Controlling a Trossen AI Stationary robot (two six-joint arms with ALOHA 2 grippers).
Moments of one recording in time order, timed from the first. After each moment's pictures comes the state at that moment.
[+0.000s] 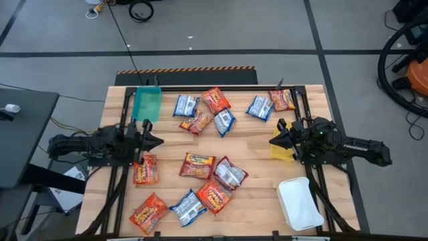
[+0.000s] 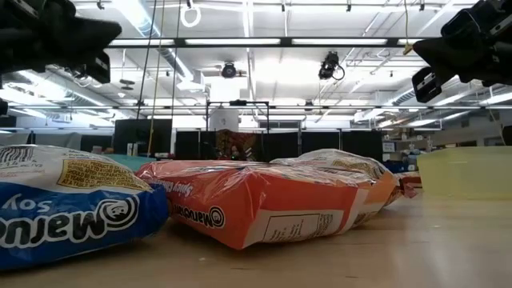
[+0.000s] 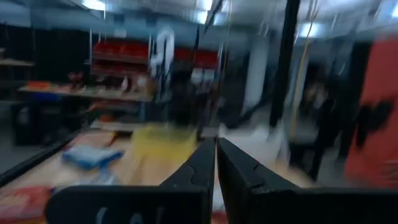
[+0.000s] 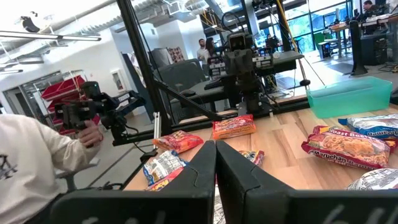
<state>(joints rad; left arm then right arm) -0.02 0.03 0.01 0.24 0.04 -0.14 -0.27 0.04 0.01 0.16 -0.47 0.31</state>
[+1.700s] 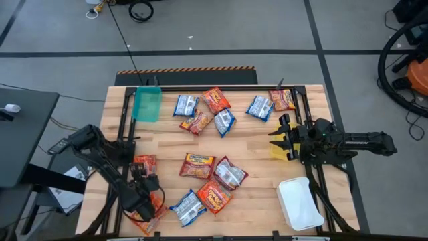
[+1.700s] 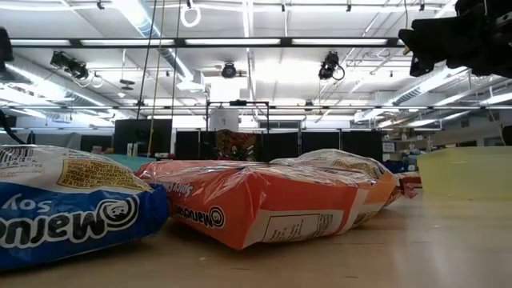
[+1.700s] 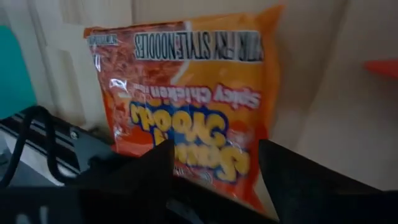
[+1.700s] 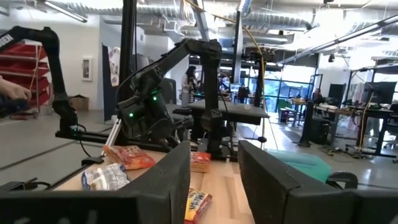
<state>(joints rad) -0.93 1.70 0.97 -1.23 -0.19 -1.07 -0.12 0.18 0.01 0.40 -0.25 -0.07</state>
